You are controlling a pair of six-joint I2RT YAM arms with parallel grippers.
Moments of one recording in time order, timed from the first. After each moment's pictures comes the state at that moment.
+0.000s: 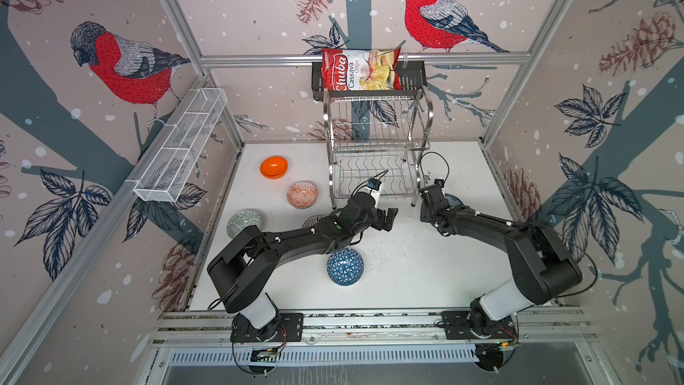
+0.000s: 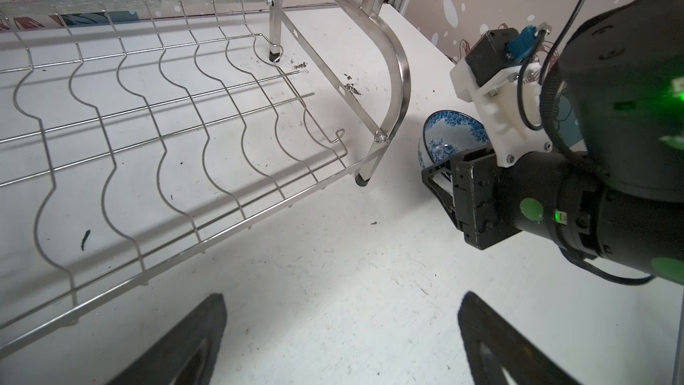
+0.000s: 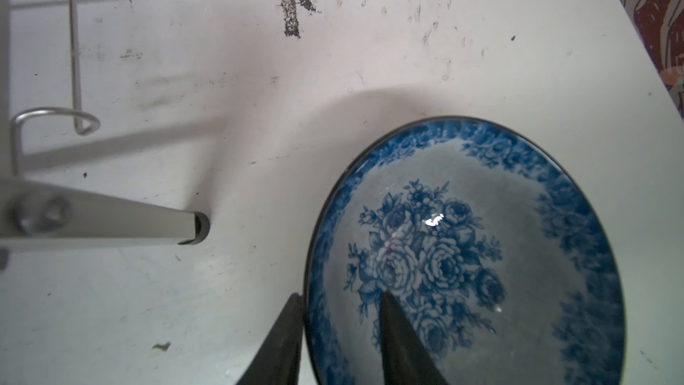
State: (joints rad) left arm -0.88 1.61 0.91 0.24 -0.08 -0.34; right arm 0.45 1.57 0.77 -0.21 0.46 0.42
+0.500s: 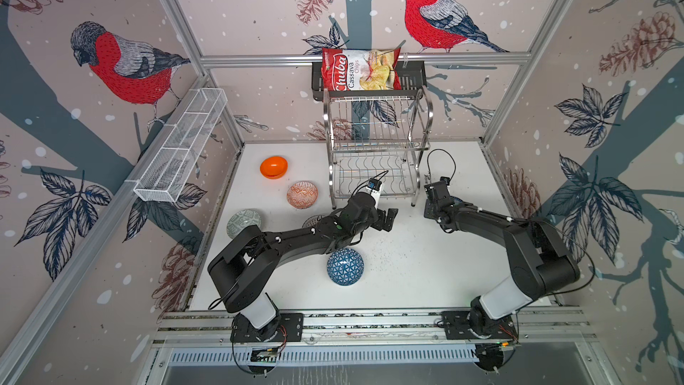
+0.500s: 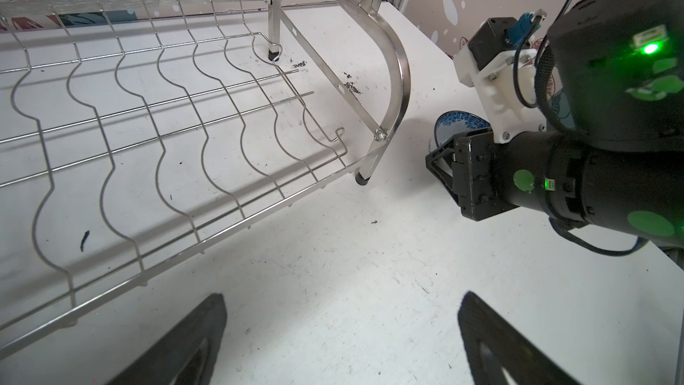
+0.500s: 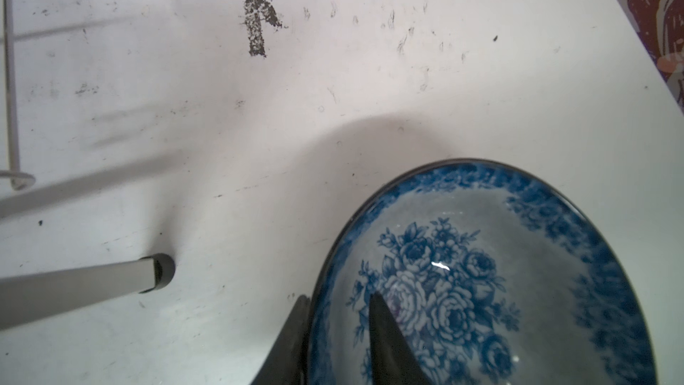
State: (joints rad) left arm -0.88 1.62 0.91 0.24 -0.08 -0.33; right arm 0.37 1.60 0.79 -0.19 0.42 0.42
